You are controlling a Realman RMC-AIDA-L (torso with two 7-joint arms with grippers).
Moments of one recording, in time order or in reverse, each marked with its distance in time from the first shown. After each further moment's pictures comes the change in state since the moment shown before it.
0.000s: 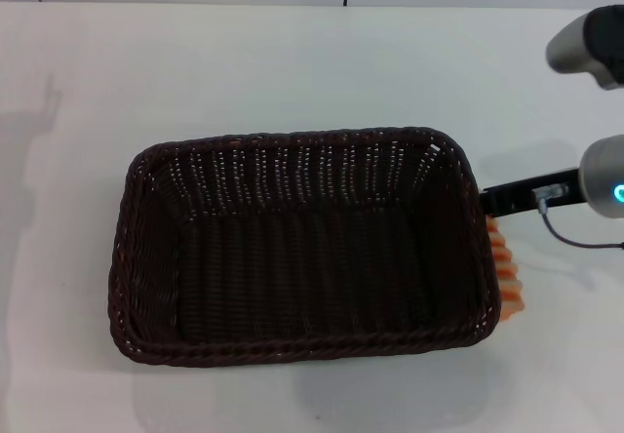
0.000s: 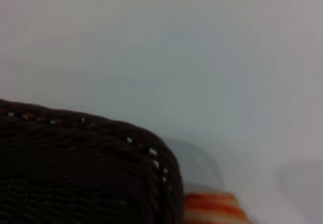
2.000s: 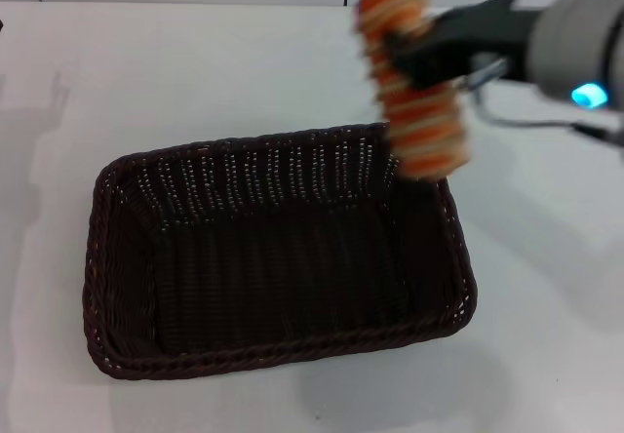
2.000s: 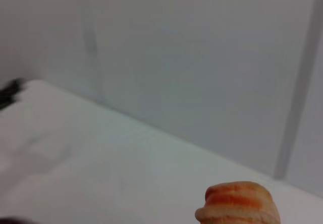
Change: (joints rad) left arm -0.010 0.000 0.008 -0.001 0.003 -0.003 -0.003; right arm -0.005 -0.002 -0.225 0.470 -0.152 -0.086 0.075
